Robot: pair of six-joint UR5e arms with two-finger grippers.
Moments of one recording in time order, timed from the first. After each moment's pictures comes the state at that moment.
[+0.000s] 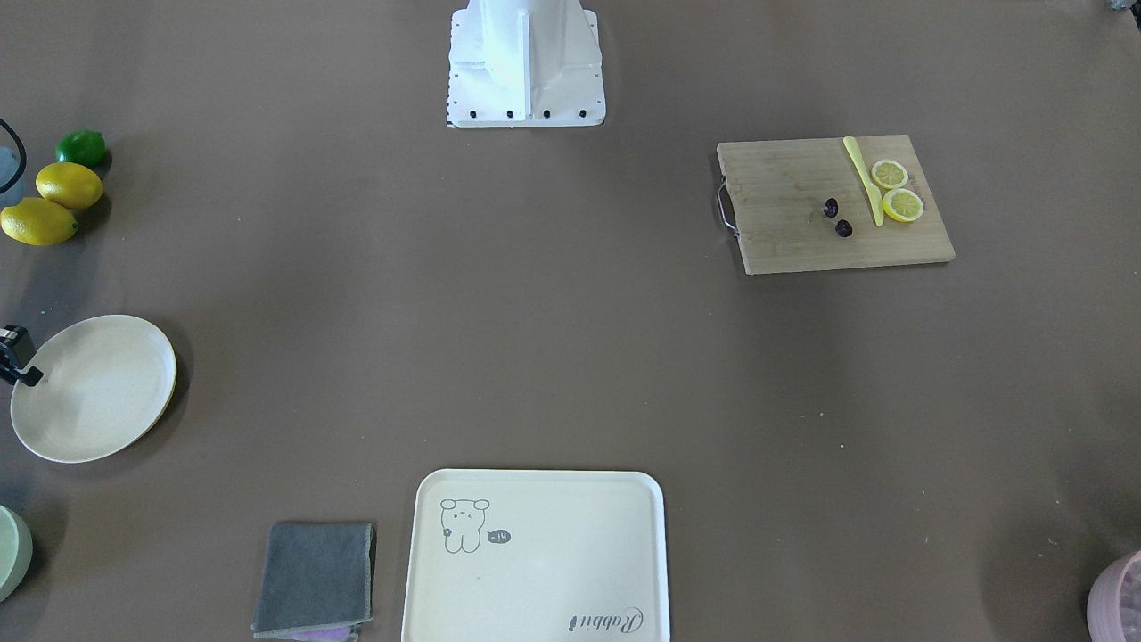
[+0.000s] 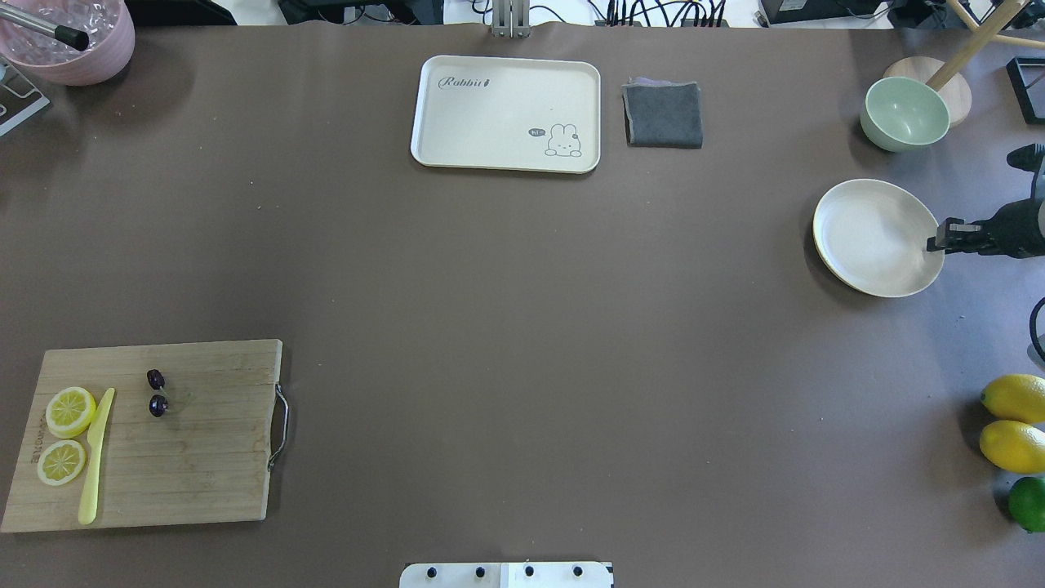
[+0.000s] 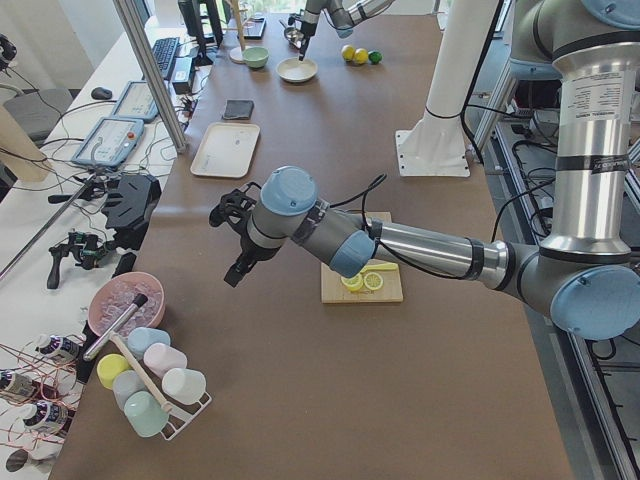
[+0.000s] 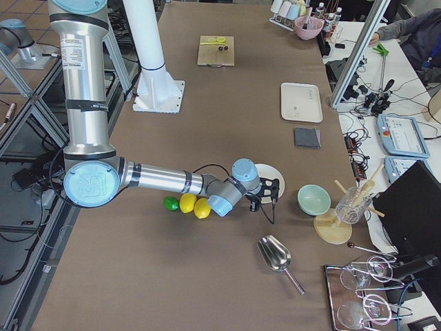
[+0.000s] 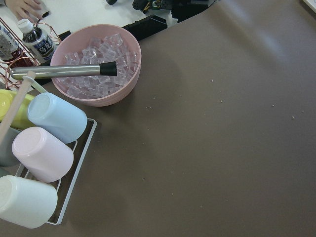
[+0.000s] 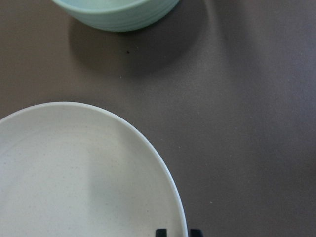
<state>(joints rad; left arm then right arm) -1.59 -1.54 -1.79 -2.00 -2.39 0.05 1.09 -1.54 1.31 -0.56 2.12 1.00</state>
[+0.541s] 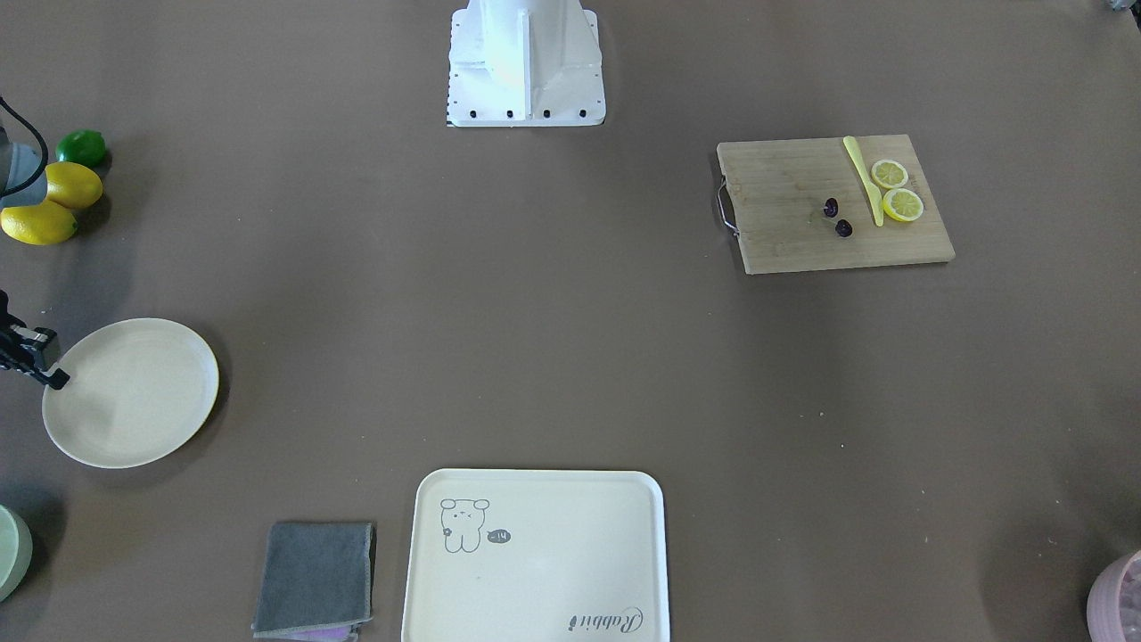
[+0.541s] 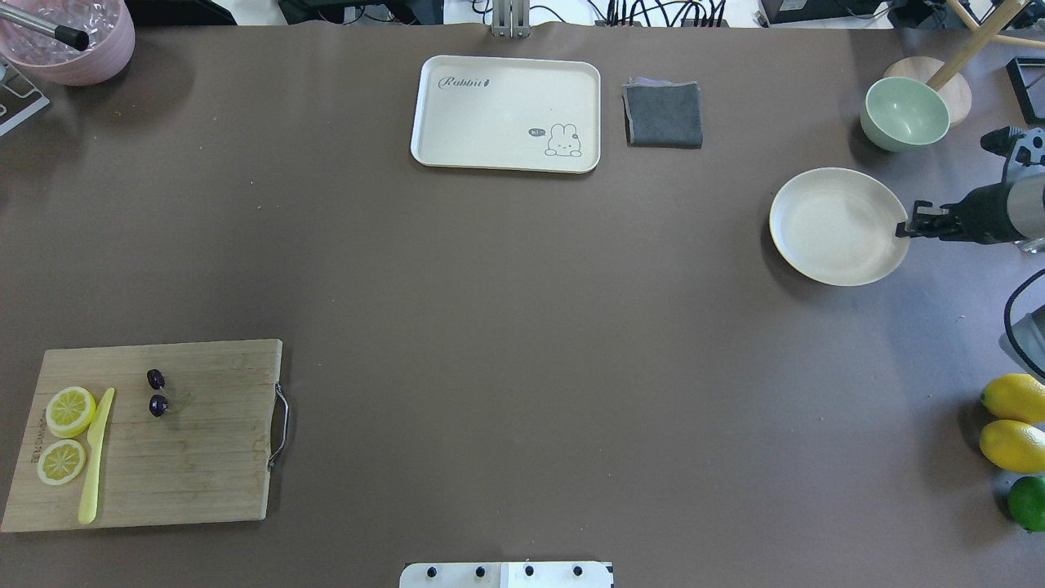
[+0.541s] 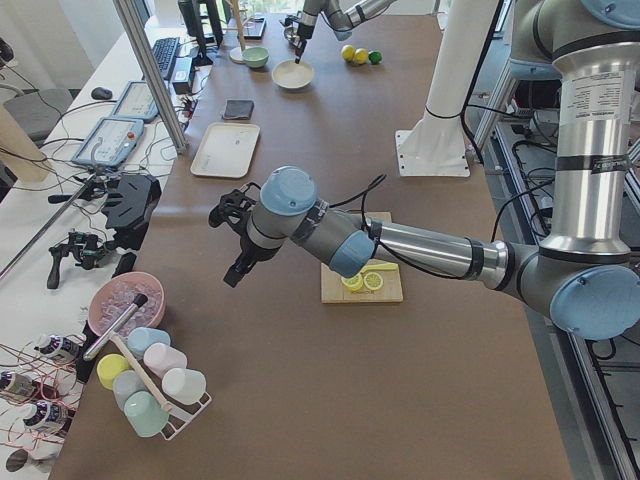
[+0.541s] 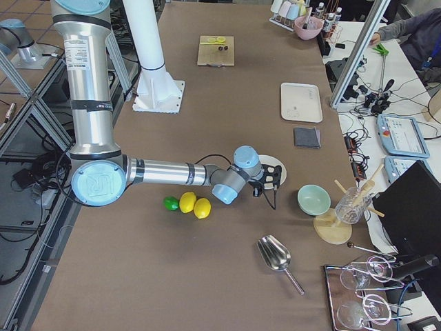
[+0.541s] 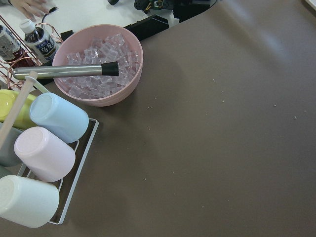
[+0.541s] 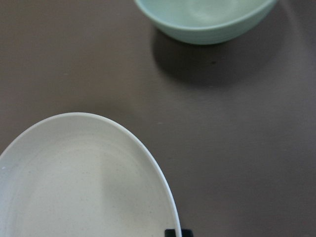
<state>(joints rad) -1.59 -1.54 -1.79 -2.00 -2.39 0.05 1.04 -1.50 1.42 -0.57 2.12 1.17</state>
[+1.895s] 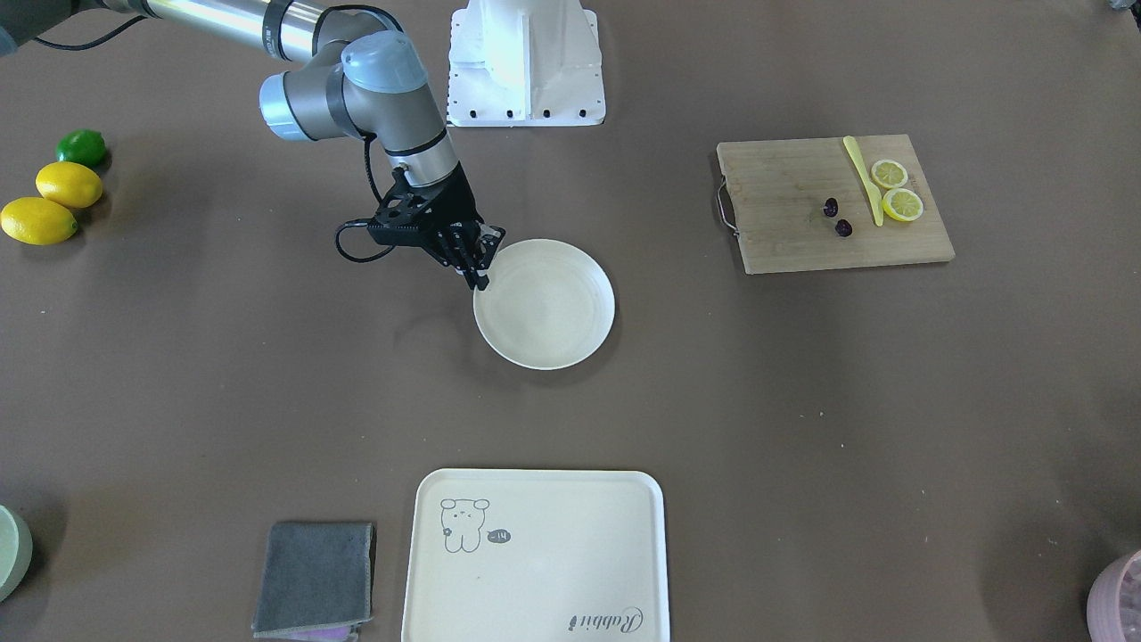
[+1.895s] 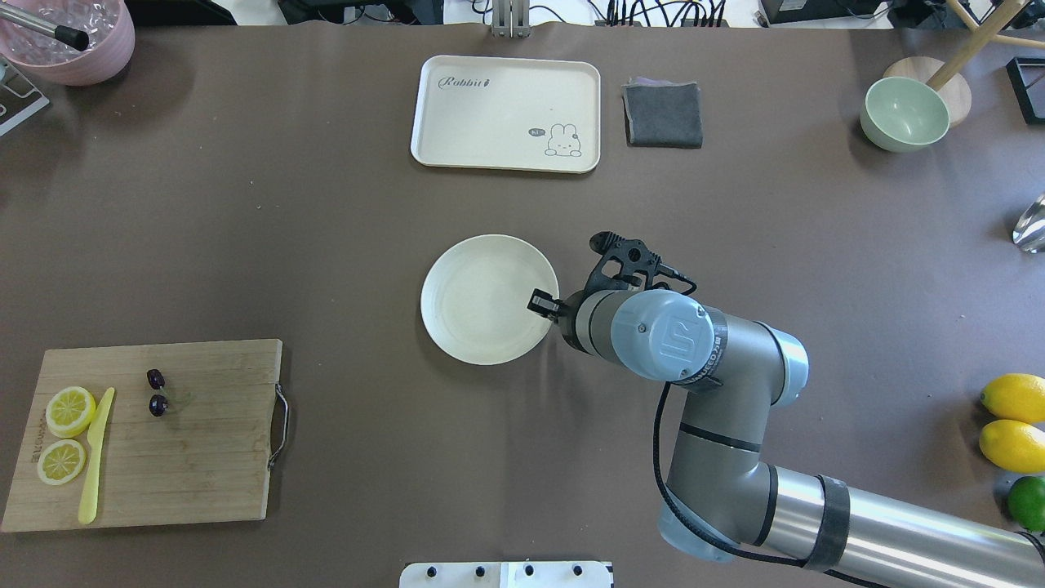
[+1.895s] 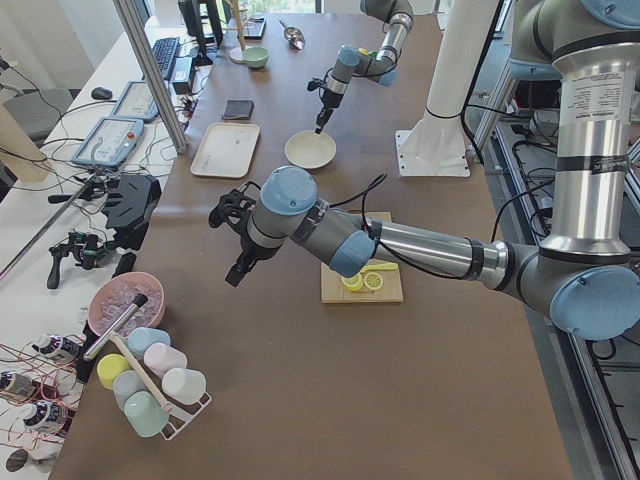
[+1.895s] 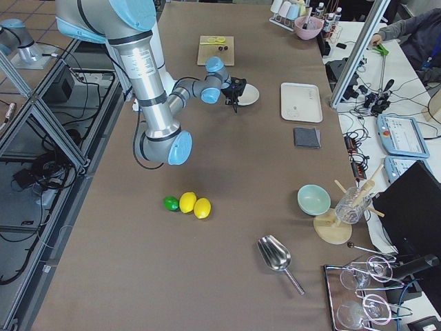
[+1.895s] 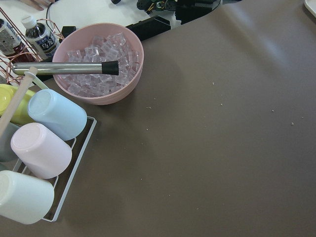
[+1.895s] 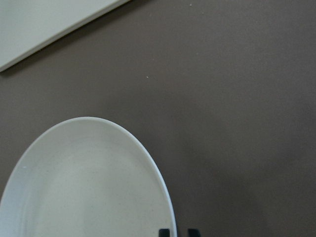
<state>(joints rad) -1.59 -1.54 -1.79 -2.00 -2.40 0.01 0.39 -1.05 1.67 -1.12 1.52 1.69</state>
